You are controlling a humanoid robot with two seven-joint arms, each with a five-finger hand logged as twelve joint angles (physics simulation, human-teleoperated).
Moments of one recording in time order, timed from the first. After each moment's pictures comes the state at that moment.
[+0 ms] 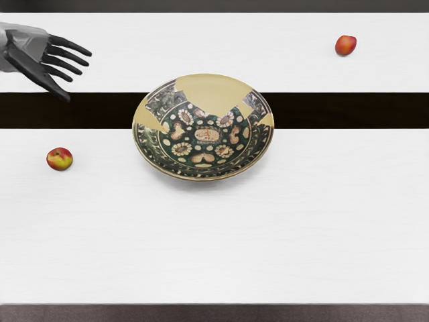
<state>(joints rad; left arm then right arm) -1.42 0.89 -0.16 -1.05 0.22 -0.56 0.45 -0.07 0.00 -0.04 0.26 0.09 -0.02 -0.04</state>
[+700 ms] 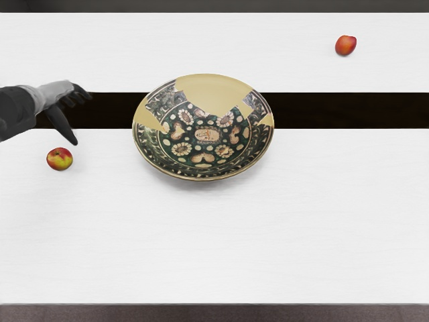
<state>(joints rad) -1.42 0.75 0.26 -1.30 0.72 0.12 0.40 -0.07 0.00 -0.04 0.26 0.09 -0.02 -0.04</state>
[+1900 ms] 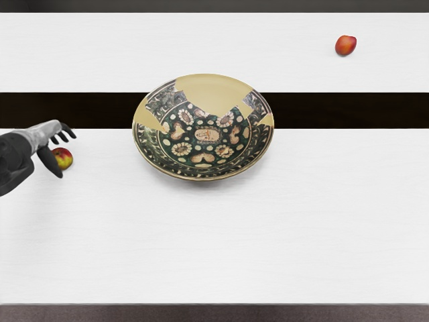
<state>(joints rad) -1.35 0.72 0.48 -1.33 0.74 0.34 0.38 -0.07 0.00 -0.04 0.26 0.09 -0.02 -0.04</state>
